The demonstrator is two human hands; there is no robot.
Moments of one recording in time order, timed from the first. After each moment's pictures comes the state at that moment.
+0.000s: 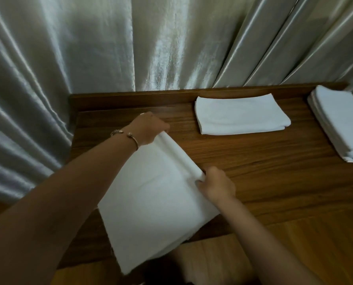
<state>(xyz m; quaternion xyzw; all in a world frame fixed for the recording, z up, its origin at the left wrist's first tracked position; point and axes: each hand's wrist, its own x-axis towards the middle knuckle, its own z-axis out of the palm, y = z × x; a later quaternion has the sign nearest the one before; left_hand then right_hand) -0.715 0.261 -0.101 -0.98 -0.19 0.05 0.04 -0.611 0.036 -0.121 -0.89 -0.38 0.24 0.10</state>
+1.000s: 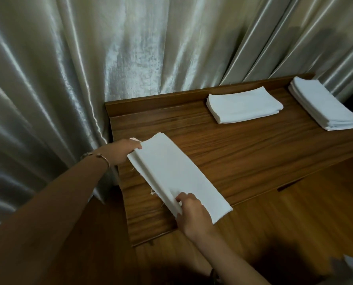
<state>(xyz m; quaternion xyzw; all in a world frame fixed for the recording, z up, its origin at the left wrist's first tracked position) -0.946 0.350 -0.160 -0.96 -0.19 0.09 -0.21 -0.878 0.030 -0.131 -0.88 -0.39 0.24 0.15</state>
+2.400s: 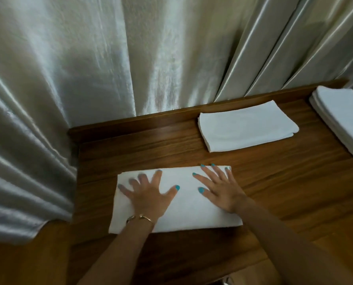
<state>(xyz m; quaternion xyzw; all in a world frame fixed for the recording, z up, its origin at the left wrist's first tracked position) -0.753 0.203 -0.185 -0.82 -0.55 0.13 -0.09 -0.555 0.084 -0.190 -0.77 -0.61 0.18 -0.06</state>
